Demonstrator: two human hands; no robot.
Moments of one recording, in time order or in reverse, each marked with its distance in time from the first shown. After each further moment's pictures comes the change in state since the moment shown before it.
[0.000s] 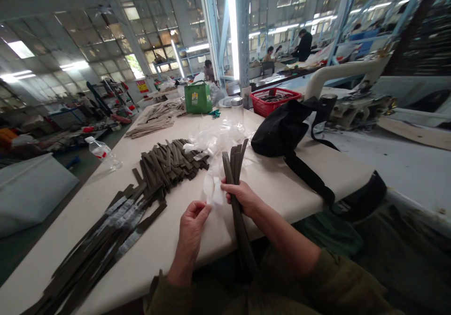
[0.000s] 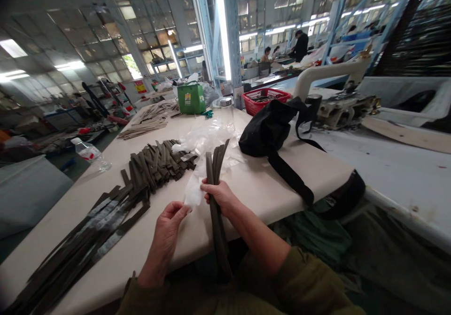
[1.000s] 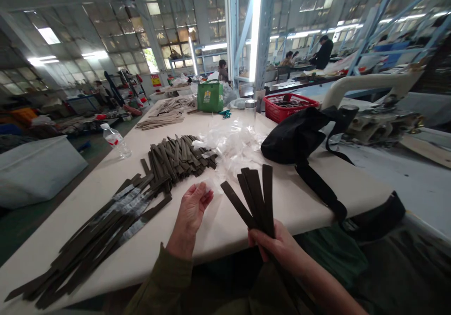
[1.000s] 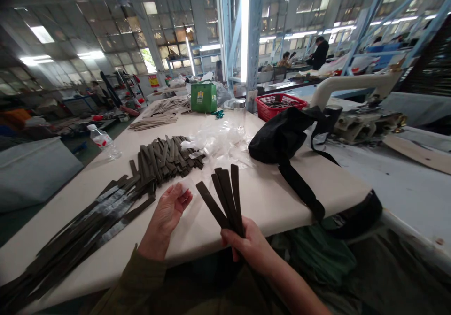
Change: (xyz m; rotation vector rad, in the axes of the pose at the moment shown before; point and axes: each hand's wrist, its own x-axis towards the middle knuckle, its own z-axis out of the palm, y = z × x) left_hand 0.034 0.032 0.005 -0.555 0.059 -0.104; right_hand -0.097 0.004 -0.047 -0.543 -0.267 -0.100
